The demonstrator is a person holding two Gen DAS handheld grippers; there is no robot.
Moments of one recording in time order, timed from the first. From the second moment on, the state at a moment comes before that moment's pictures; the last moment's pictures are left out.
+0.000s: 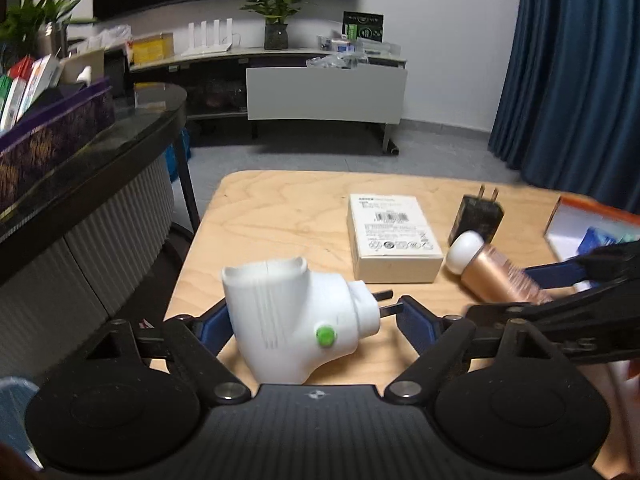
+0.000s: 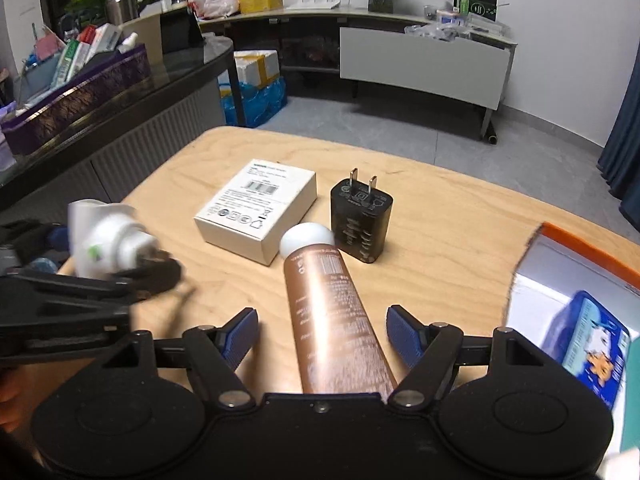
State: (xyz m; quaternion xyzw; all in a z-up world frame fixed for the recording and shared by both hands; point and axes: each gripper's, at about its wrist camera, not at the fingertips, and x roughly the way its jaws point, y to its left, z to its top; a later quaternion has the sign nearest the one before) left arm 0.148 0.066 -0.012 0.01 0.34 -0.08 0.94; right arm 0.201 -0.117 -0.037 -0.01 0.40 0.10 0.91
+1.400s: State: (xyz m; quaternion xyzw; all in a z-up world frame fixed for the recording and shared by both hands) left arm 0.041 0.041 0.069 -0.02 0.25 -0.05 0.97; right arm 0.048 -0.144 0.063 0.06 0.28 0.07 0.96
